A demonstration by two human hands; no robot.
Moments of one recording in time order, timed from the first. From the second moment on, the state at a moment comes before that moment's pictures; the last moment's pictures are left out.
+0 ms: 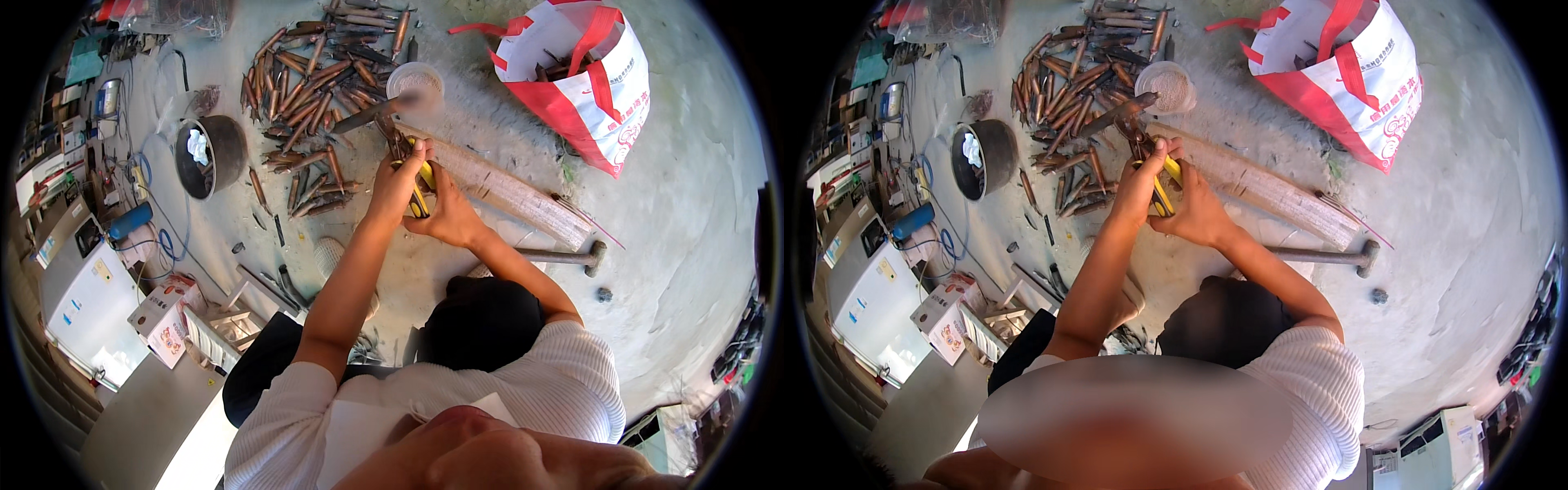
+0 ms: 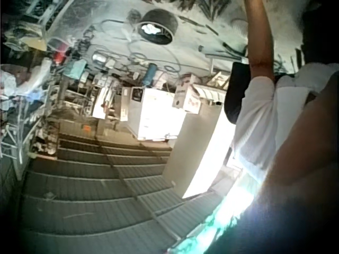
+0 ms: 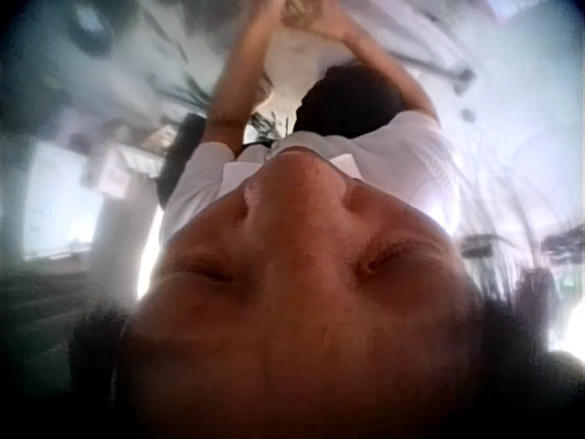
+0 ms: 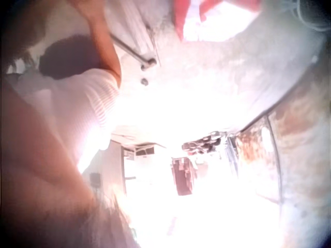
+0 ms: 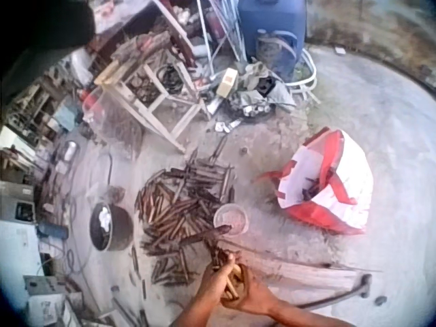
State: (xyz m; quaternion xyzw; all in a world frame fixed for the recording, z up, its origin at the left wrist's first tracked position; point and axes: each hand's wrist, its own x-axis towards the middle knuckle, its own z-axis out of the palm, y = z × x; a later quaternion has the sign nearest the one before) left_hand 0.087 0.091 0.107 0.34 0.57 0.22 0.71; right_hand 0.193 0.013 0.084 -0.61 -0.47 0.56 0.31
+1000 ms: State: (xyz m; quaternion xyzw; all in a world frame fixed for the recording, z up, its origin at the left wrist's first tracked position) left_hand 0.109 0.077 0.108 0.38 0.57 0.22 0.69; right_hand 0.189 0.002 0.069 -0.61 -0.43 0.57 0.34
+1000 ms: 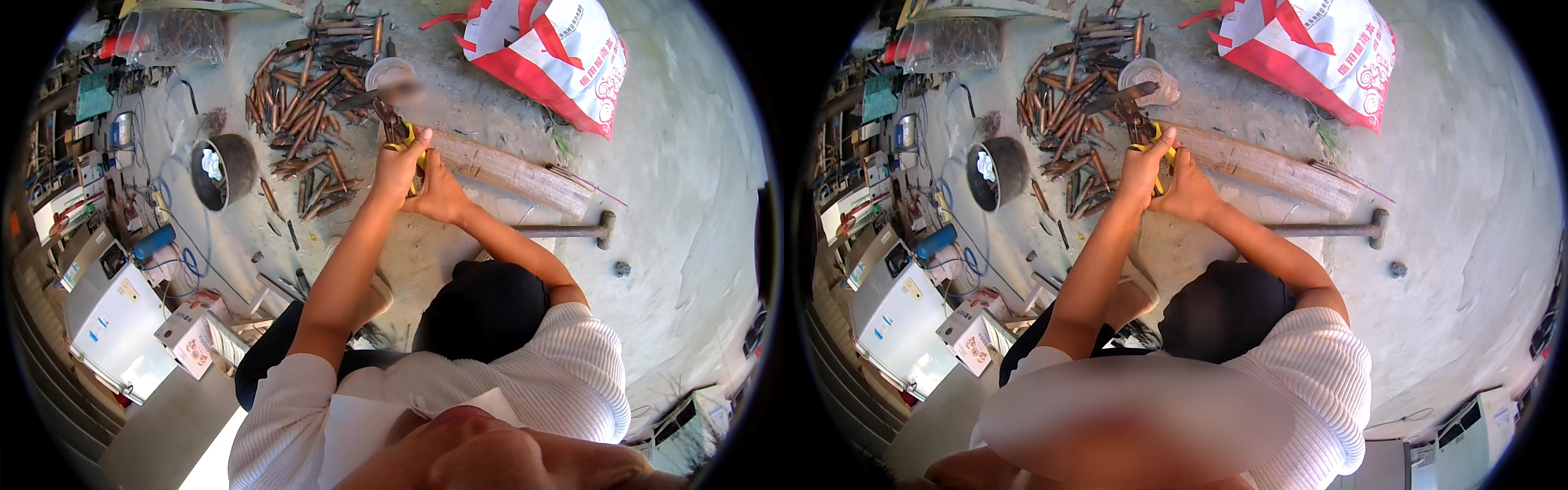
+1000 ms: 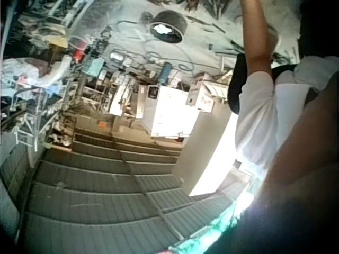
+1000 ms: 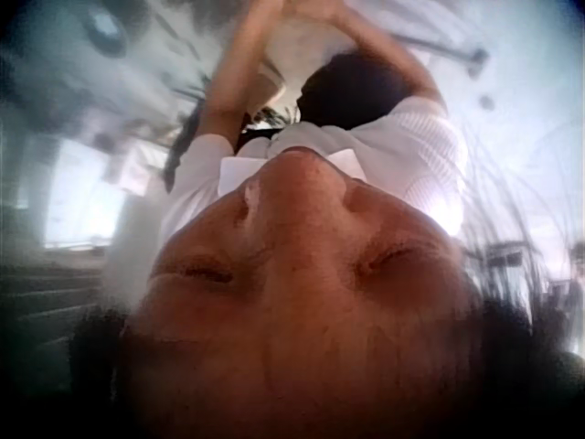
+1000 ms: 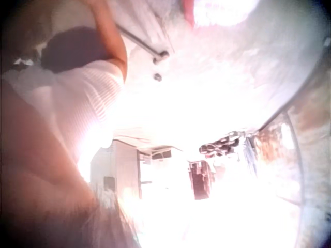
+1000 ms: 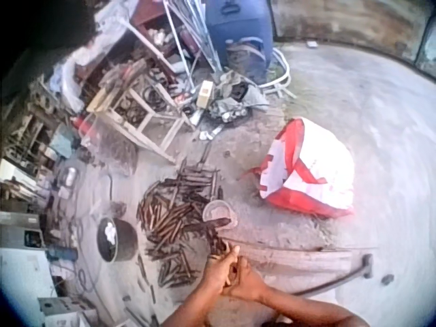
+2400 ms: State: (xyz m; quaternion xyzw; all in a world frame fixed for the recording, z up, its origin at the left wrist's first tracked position) left_hand 0.114 0.144 0.163 0.43 0.62 0.09 0.65; right_hand 0.177 0.070 0.171 -0.74 -0.40 0.49 0.24
